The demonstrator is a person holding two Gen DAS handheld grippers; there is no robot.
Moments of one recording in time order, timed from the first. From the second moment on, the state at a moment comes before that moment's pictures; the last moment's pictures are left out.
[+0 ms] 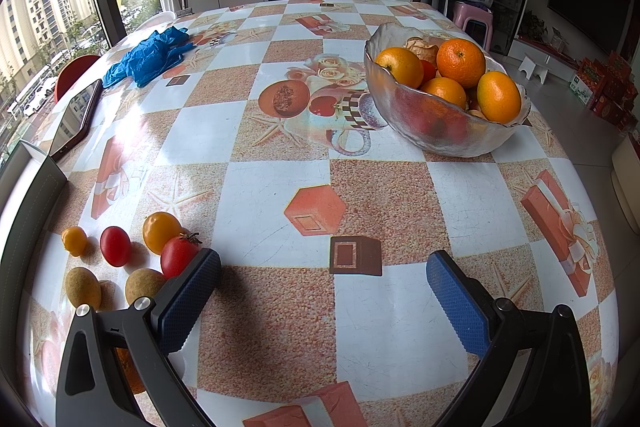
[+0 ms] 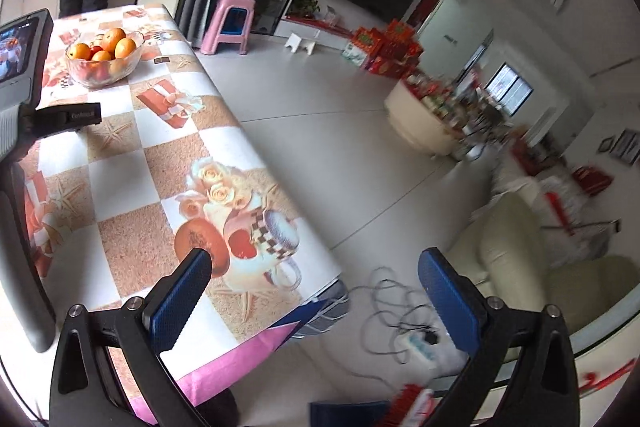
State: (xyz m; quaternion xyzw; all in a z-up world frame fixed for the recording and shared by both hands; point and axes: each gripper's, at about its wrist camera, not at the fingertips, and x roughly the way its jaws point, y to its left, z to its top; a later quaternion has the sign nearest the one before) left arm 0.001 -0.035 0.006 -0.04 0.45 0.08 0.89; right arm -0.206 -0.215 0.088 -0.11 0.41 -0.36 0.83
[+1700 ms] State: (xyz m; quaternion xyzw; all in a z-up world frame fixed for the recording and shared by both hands) left arm 0.004 -0.025 0.013 -0.04 0.52 0.04 0.85; right arm -0.122 -0.246 0.016 -0.07 0.47 0.01 0.88
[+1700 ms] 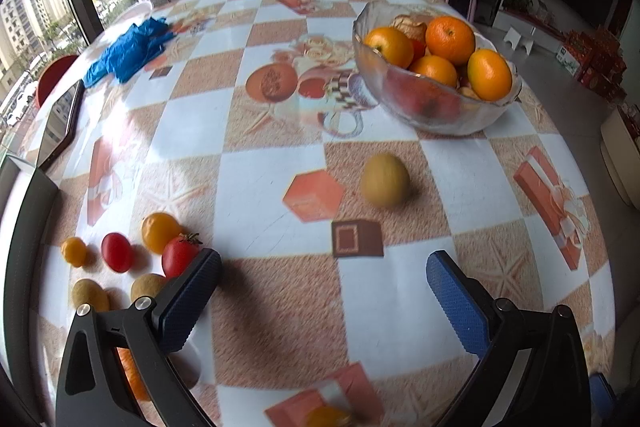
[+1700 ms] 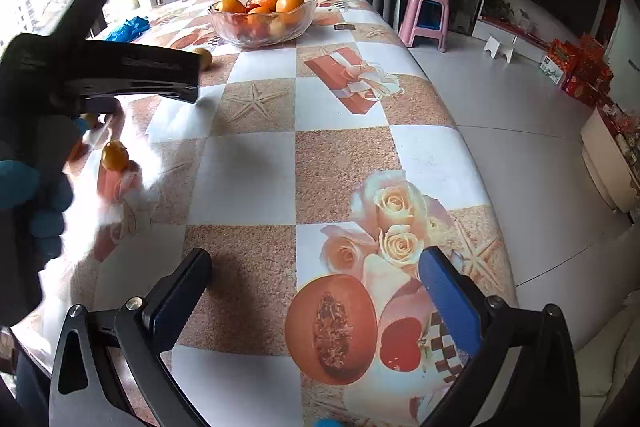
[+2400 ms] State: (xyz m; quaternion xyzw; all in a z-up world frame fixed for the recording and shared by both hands) left arm -0.131 0.075 -0.003 -0.05 0.47 0.08 0.88; right arm -0.105 -0.135 0.014 -0.11 0.43 0.13 0.88
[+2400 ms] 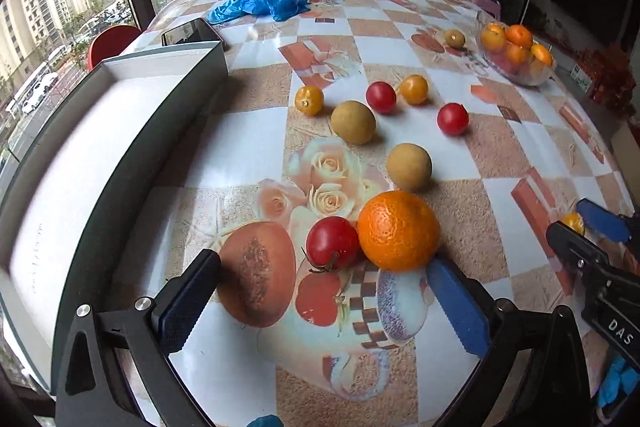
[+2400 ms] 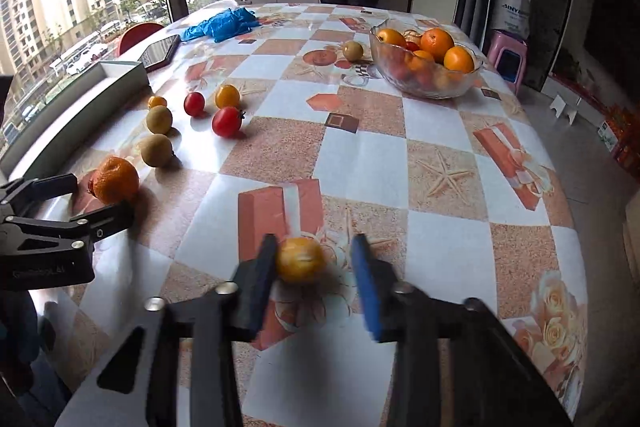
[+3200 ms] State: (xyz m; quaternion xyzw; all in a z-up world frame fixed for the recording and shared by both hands) left arm -0.115 0.071 0.004 0.06 0.46 -0.02 0.89; right arm -0.124 -0.186 0.021 0.02 0.43 0.20 0.88
